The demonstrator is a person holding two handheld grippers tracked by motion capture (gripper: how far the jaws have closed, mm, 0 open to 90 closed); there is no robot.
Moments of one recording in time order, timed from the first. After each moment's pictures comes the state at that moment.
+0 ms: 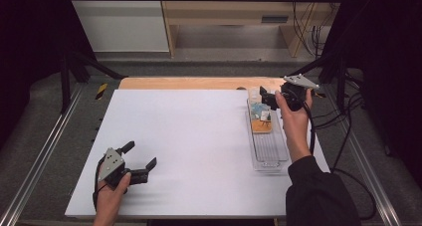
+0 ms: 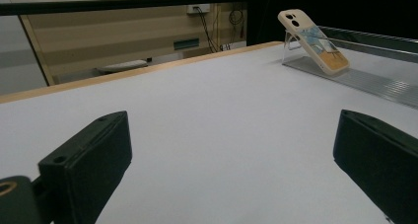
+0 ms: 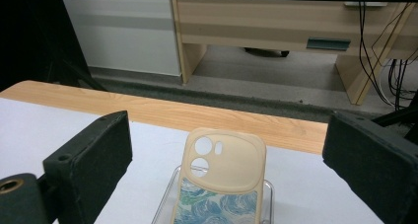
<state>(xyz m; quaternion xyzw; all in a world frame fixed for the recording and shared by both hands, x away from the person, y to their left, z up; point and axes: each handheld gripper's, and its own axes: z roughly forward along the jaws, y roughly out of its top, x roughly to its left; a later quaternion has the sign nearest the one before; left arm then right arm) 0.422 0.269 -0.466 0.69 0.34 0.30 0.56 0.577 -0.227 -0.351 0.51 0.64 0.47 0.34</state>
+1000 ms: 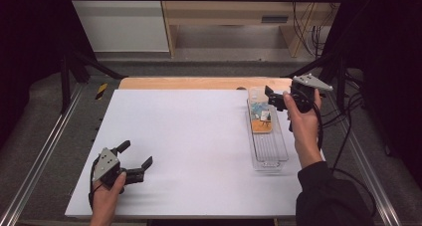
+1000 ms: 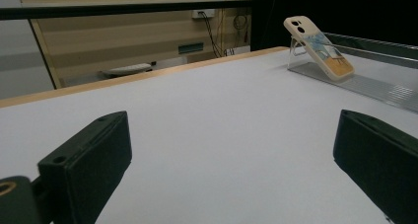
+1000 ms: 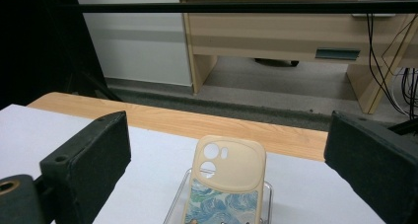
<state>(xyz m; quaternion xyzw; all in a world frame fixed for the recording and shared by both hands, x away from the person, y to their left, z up) 0.420 0.279 -0.462 0.68 0.34 0.30 0.57 0.556 -0.239 -0.332 0.49 0.63 0.50 0.34</state>
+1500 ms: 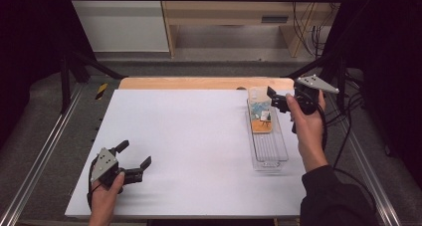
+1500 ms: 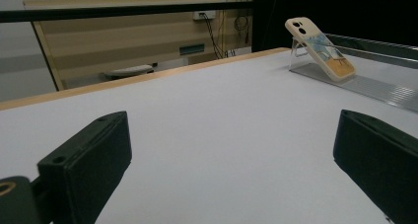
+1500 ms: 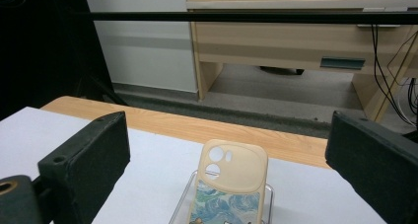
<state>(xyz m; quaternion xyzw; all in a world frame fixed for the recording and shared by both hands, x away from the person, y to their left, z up) 0.420 0.282 -0.461 0.68 0.34 0.31 0.57 0.543 -0.244 -0.325 0.48 0.63 0.51 0.34</state>
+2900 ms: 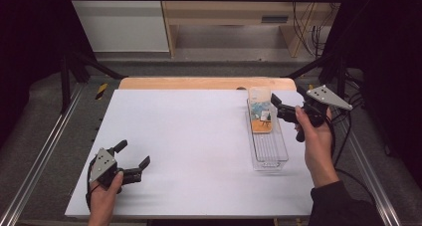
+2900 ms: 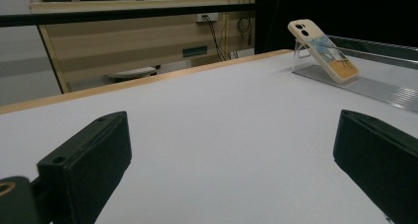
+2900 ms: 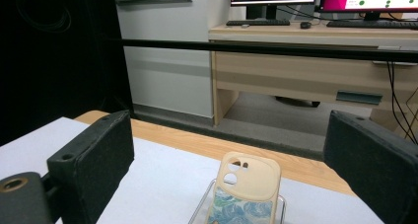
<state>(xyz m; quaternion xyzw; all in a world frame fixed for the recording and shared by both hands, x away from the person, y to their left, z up) 0.418 0.284 -0.460 0.68 0.34 0.31 0.57 0.503 -0.251 -0.324 0.42 0.62 0.56 0.35</state>
